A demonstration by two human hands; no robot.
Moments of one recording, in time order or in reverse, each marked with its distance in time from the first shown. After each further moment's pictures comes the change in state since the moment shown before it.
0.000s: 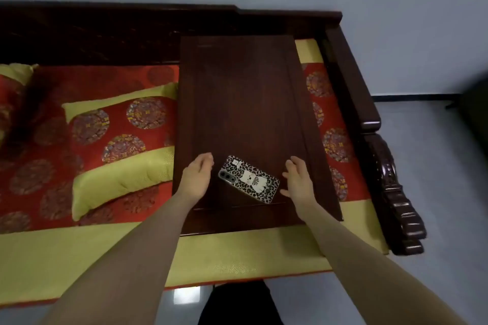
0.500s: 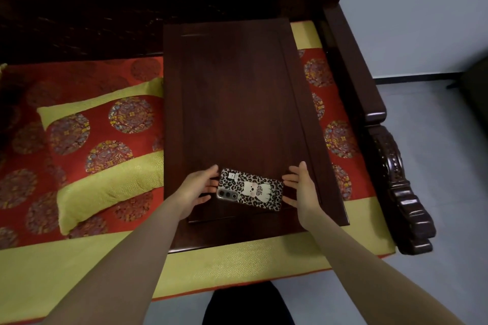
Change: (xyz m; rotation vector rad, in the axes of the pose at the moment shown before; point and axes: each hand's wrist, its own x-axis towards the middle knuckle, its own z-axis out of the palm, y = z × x) left_hand 0.035 -0.006 0.011 -0.207 -0.282 -0.399; right_hand 0.026 0.018 0.001 0.238 0.015 0.234
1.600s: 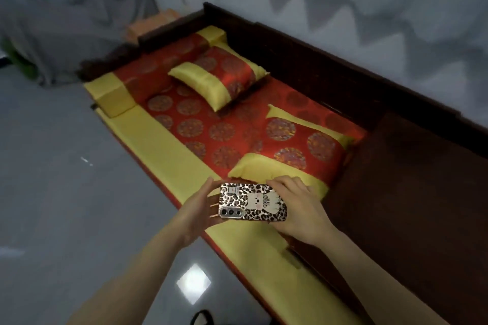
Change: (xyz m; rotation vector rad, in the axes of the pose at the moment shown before) left_hand -0.274 -0.170 -0.197 -0.862 0.428 0.307; right_hand -0.230 -0.020 0.240 -1.378 -0.980 -1.565
